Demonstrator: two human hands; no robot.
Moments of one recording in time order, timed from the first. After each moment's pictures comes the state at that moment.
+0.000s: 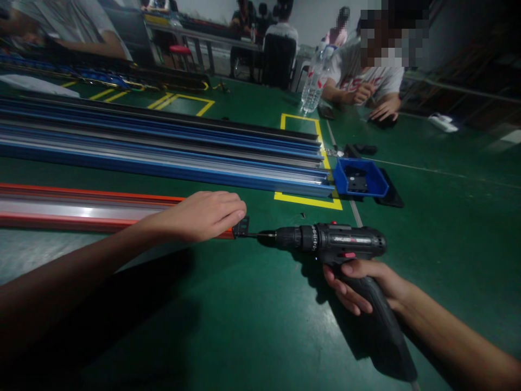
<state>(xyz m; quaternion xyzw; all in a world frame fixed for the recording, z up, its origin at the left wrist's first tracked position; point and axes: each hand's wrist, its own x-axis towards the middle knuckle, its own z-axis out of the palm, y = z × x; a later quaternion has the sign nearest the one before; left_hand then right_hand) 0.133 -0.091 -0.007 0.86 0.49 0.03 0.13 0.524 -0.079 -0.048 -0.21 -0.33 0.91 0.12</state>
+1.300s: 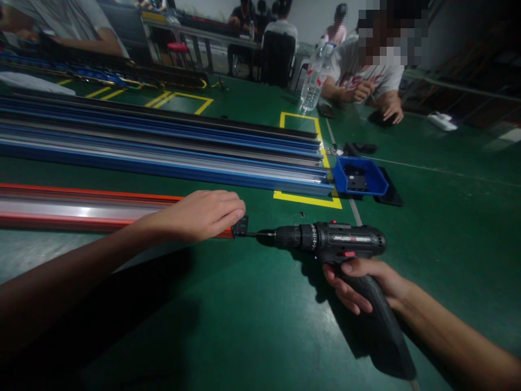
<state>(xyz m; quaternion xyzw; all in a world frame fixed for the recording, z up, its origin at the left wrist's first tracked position) 0.134 -0.092 -0.005 0.86 0.49 0.04 0.13 0.525 -0.080 -0.049 -0.23 -0.34 0.91 0.12</state>
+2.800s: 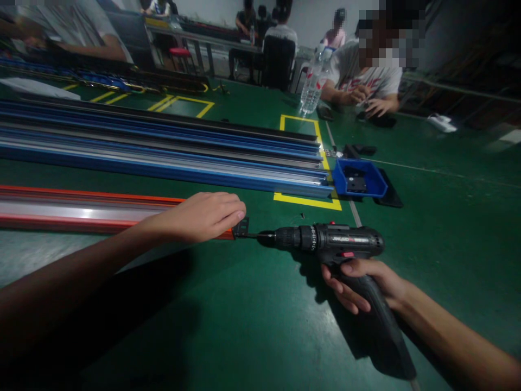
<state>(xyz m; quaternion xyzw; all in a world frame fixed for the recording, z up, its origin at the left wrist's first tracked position) 0.133 -0.091 -0.006 0.86 0.49 0.03 0.14 0.523 -0.079 -0.046 -0.22 -0.35 0.91 0.11</state>
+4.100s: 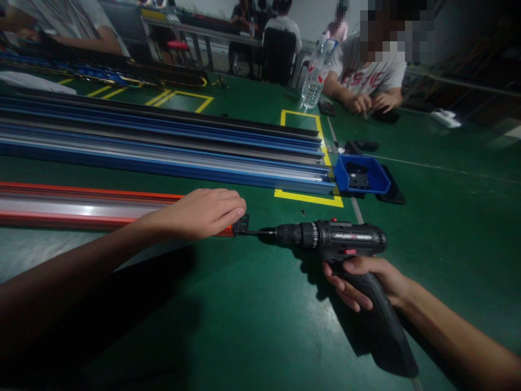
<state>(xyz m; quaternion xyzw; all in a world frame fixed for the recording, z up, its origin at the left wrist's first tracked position) 0.136 -0.092 -0.003 0.86 0.50 0.03 0.14 0.524 -0.078 -0.048 -0.20 -0.34 0.91 0.11</state>
